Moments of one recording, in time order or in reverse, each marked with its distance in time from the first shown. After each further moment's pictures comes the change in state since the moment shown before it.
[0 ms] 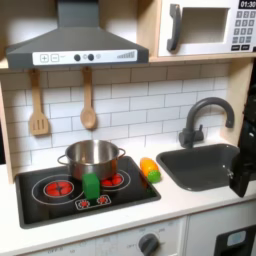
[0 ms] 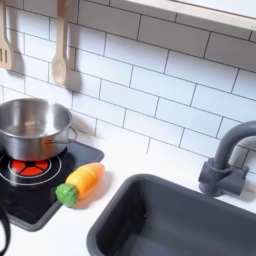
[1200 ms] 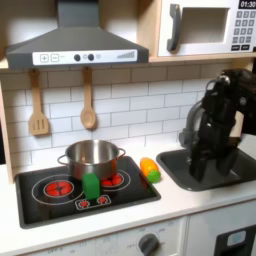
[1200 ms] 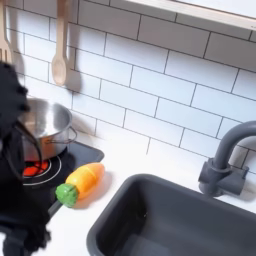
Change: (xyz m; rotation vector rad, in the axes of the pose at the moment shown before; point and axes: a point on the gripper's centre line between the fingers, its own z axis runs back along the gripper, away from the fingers) arm 0.067 0.031 -0.014 0.045 -0.025 0.035
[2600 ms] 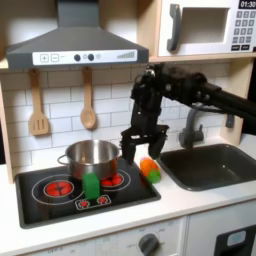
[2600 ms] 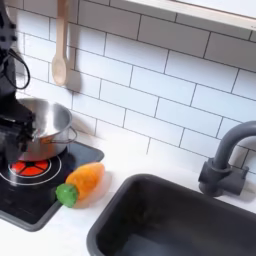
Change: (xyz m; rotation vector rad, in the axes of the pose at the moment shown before) arm 0.103 0.074 -0.021 0.061 -0.036 0.065
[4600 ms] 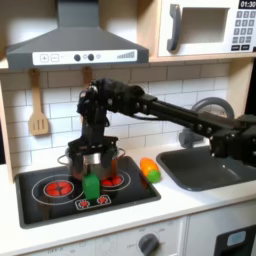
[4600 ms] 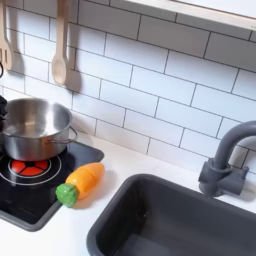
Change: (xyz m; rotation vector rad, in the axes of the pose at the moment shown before) arm 0.062 0.066 -0.051 0.015 0.007 -0.065
